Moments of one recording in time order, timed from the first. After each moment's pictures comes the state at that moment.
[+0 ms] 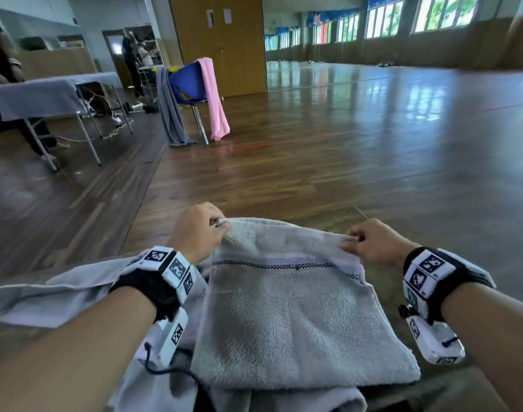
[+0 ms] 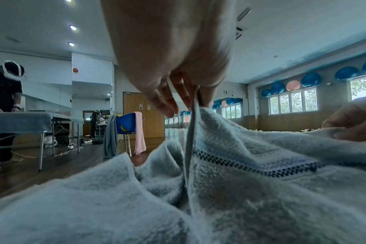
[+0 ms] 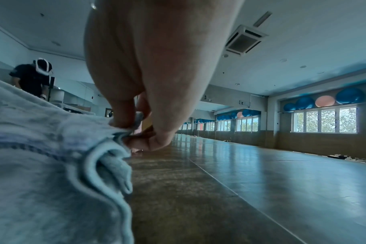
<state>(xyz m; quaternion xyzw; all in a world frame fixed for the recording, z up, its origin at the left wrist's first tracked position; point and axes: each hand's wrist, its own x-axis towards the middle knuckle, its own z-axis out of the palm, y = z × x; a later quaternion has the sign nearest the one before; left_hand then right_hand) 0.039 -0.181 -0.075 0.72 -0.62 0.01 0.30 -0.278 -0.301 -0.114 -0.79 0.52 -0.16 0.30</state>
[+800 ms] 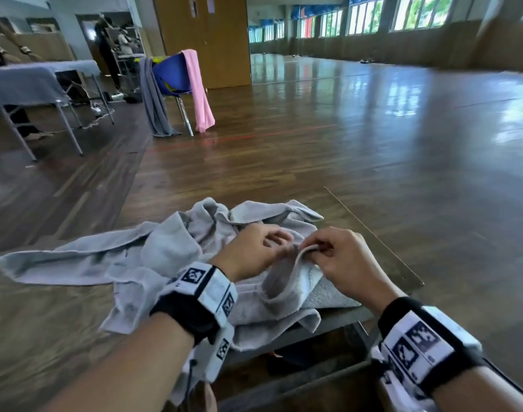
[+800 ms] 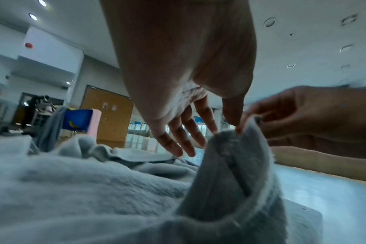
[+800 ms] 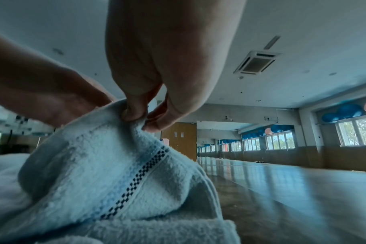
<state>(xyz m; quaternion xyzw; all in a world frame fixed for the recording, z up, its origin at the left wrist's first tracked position) -0.098 -0.088 -0.074 0.59 -0.67 -0.32 0.31 -0.294 -0.120 -0.100 -0.80 0.41 -0.37 0.24</state>
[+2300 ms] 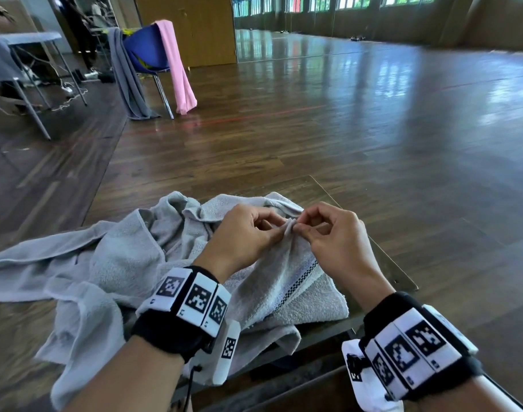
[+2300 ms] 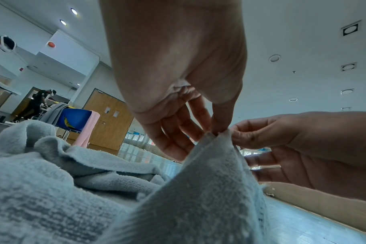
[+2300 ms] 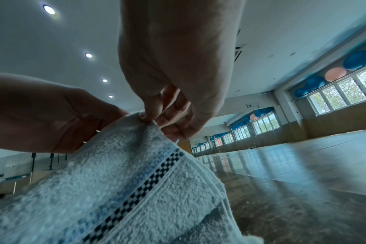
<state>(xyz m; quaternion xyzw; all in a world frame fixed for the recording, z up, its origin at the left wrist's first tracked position) -0.123 -0.143 -0.088 0.58 -0.64 -0.30 0.40 -0.297 -0.170 -0.111 -0.68 0.47 -0.46 0.31</state>
